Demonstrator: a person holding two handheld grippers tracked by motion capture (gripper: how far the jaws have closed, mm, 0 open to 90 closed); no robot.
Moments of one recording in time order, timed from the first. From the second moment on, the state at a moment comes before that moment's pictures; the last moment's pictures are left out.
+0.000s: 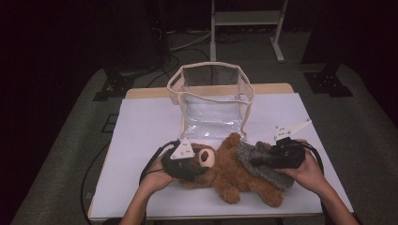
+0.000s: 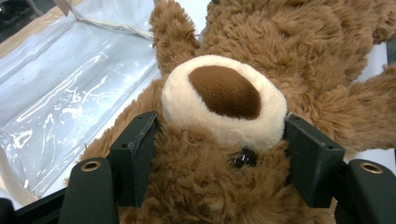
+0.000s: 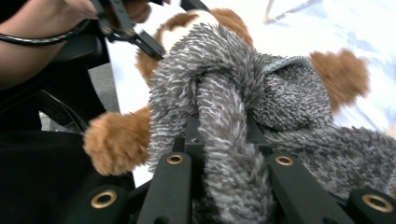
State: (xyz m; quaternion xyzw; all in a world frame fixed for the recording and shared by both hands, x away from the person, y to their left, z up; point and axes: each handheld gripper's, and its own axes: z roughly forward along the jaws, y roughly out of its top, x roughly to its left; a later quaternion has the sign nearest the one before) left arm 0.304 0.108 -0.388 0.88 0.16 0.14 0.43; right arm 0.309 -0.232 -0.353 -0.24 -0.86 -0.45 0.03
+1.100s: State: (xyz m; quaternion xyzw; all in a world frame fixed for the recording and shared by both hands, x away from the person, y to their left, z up) left arm 0.292 0.121 -0.384 0.90 0.09 0.12 0.40; right arm 0.362 -0.169 -0.363 -0.22 -0.89 -0.40 0.03
